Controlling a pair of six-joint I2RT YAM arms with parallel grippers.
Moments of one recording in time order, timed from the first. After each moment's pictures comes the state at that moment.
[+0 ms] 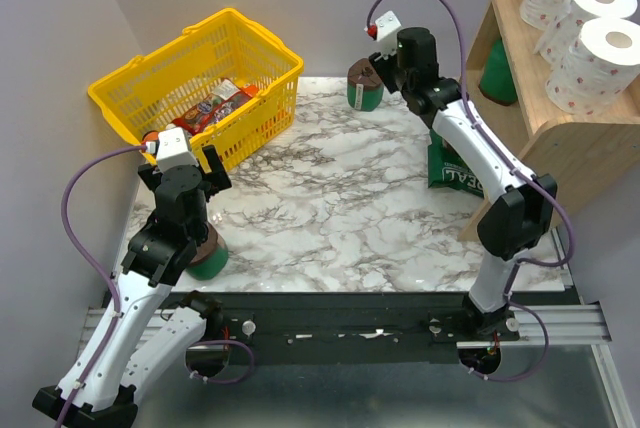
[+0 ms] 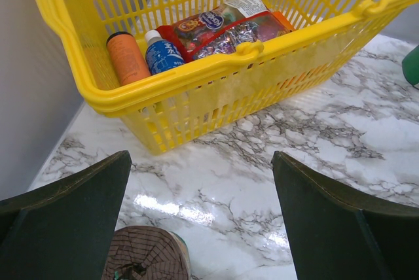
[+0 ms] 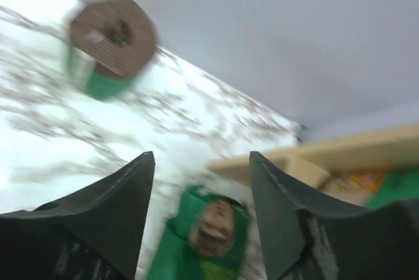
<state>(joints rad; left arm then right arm) -0.41 0.67 0.88 -0.49 -0.65 -0.28 0.42 1.84 1.84 -0.37 0.43 -0.49</state>
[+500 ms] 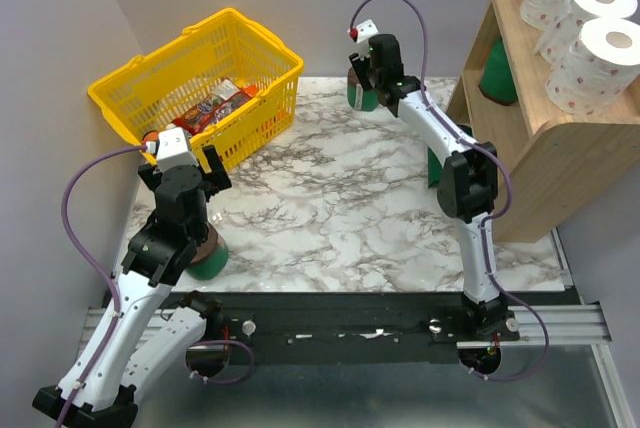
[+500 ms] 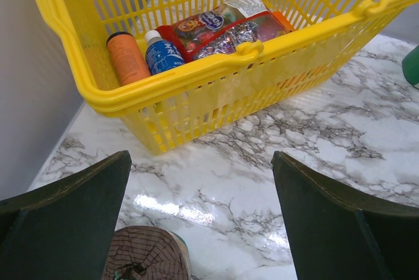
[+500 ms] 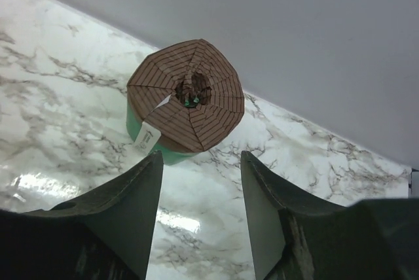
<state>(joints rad) -0.41 0.67 0.88 -0.49 -0.65 -0.28 0.42 2.24 2.13 -0.26 0.25 -0.32</state>
